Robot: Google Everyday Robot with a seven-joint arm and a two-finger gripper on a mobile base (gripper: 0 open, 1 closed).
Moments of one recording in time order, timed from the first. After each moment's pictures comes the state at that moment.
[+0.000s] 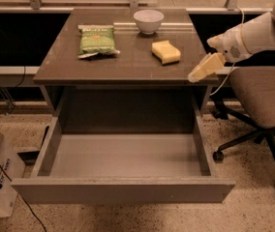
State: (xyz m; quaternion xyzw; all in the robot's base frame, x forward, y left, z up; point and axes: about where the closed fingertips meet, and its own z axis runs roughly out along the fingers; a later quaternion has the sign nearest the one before) arm 0.689 -0.204 0.874 -0.48 0.78 0.15 0.38
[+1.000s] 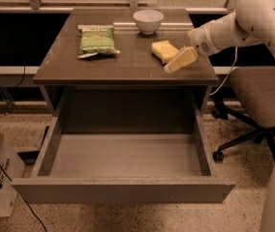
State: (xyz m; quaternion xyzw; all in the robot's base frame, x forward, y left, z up) arm 0.752 -0.156 0.867 -0.47 0.77 0.13 0.42
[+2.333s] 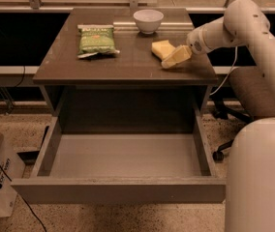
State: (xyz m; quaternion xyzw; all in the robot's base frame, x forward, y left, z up) arm 0.817 -0.165 0.834 -0.42 0.80 0.13 0.42
